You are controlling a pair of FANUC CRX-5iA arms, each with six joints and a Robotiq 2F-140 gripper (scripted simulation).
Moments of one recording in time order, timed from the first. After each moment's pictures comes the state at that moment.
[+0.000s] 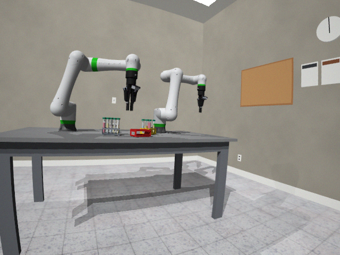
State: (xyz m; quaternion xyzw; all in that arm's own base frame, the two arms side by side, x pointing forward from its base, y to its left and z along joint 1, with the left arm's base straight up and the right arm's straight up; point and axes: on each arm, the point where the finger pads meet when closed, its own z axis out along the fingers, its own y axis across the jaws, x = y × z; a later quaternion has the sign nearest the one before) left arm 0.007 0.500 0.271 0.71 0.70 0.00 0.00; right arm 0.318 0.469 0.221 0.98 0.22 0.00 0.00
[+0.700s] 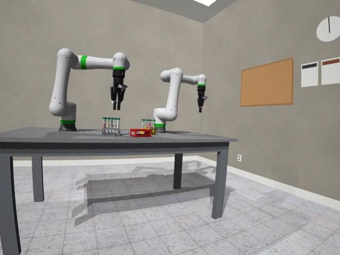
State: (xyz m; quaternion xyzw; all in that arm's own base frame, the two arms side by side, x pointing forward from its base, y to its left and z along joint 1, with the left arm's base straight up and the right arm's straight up) left arm 0.007 0.500 0.271 0.71 0.70 0.00 0.00; right arm 0.303 0.372 0.221 0.98 0.22 0.00 0.00
